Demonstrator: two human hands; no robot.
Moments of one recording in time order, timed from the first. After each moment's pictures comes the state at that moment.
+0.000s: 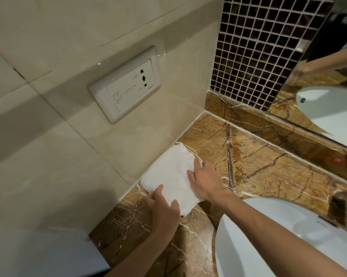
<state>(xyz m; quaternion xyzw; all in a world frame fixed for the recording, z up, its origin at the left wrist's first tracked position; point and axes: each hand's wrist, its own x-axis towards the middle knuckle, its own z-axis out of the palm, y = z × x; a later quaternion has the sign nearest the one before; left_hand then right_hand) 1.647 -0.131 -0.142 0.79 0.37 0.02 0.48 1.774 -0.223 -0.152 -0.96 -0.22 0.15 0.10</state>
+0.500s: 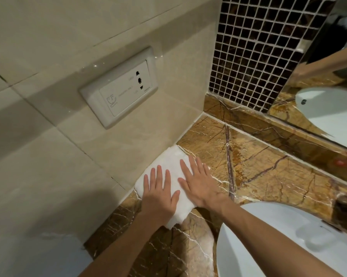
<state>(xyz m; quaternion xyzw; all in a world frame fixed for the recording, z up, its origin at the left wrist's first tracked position) 1.683 -0.081 -0.167 0.99 0.08 -0.07 0.05 1.781 -0.216 -0.187 -0.93 -0.33 0.13 0.07</state>
